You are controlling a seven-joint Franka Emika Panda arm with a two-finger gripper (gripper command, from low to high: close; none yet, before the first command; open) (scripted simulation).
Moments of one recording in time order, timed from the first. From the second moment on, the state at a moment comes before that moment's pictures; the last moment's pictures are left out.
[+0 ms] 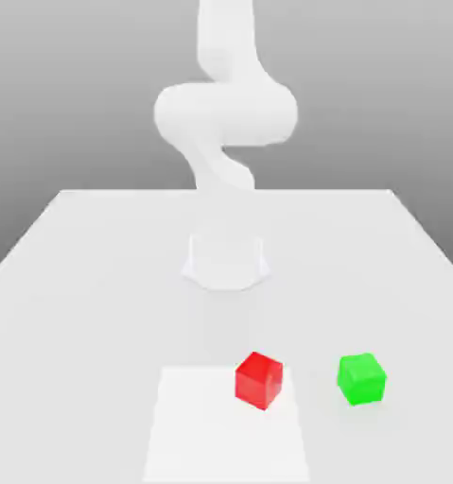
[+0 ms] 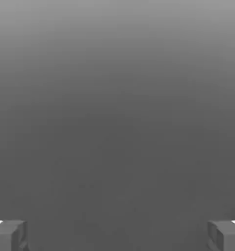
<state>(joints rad) -0.02 -0.73 0.04 -2.36 -0.01 2.35 0.87</state>
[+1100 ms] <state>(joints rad) -0.02 0.22 0.10 -2.81 -0.20 3.03 1.66</state>
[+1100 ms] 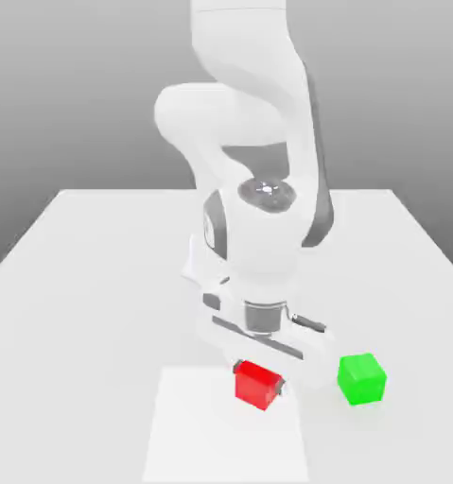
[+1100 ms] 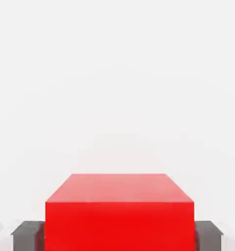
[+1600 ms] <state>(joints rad) -0.02 -0.05 0.21 -2.84 0.03 2.80 1.55</state>
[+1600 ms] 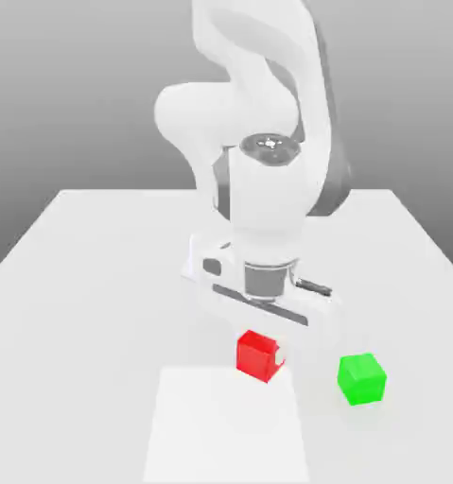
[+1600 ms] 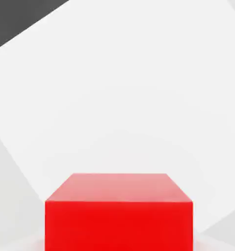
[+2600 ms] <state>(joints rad) 0.13 0.01 0.41 -2.74 -0.06 2.79 2.23</state>
